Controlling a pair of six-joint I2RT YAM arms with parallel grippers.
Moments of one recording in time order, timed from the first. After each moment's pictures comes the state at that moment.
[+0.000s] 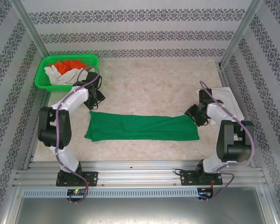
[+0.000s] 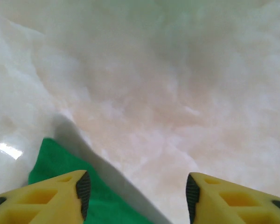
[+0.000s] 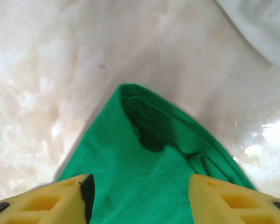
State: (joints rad) left arm -0.15 1.75 1.32 -0.79 -0.10 -0.92; right arm -0.07 1.55 0.90 -0.63 -0.16 0.73
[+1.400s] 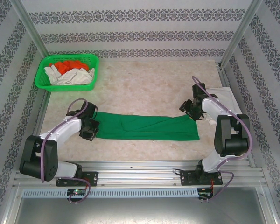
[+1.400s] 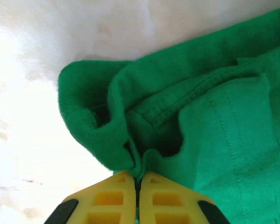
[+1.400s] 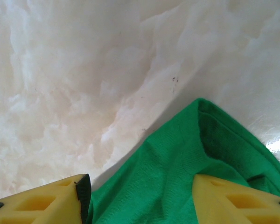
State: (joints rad) left arm -0.19 1.33 0.74 -0.78 0.05 -1.38; right arm 0.02 1.63 1.01 -0.63 -0.15 0.71
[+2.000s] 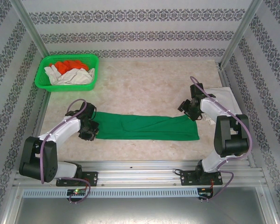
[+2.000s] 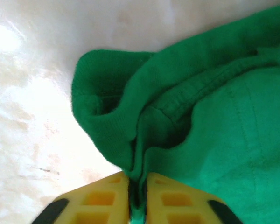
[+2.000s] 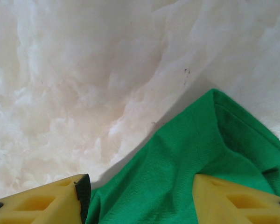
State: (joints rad) left arm -0.17 1.34 0.74 -0.80 0.09 -1.36; right arm 0.04 1.63 1.01 -0.63 -0.13 0.73
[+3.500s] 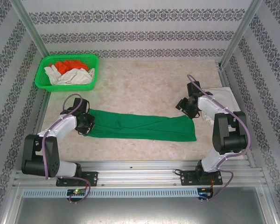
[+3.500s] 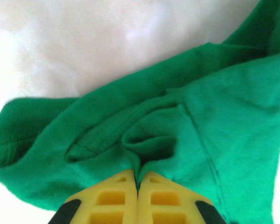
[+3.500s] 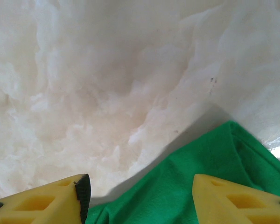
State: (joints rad) left arm -0.04 1.40 0.74 -0.61 0.12 -1.19; right arm 0.08 1.67 1.06 -0.63 -0.12 0.75
